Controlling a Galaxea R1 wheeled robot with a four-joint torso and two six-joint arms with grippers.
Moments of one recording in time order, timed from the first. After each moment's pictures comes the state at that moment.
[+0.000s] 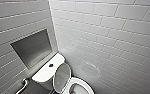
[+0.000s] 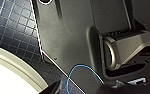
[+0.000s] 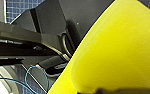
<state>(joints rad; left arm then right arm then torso) 1.39 3.11 -2.93 0.10 0.03 0.00 -1.58 2.82 -2.41 0.03 0.25 0.18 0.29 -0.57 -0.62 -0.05</state>
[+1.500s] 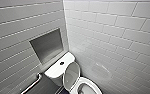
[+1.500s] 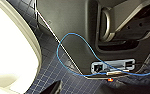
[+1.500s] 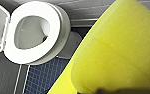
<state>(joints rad) 1.46 3.13 -2.92 0.10 0.08 0.00 -1.22 2.46 -2.12 0.05 0.36 0.38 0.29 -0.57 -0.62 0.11</state>
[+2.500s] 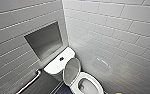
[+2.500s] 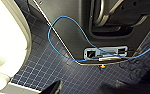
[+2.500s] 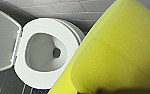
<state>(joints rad) 1.47 3.13 -2.87 0.10 0.07 0.00 -0.90 2.40 -2.04 0.03 0.15 0.39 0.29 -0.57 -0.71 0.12</state>
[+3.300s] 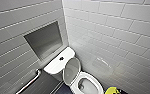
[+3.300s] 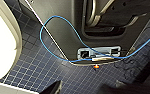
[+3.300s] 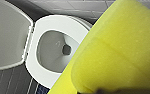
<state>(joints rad) 1.47 3.13 -2.84 0.10 0.07 0.00 -0.78 2.44 -2.02 0.01 -0.01 0.39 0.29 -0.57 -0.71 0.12</state>
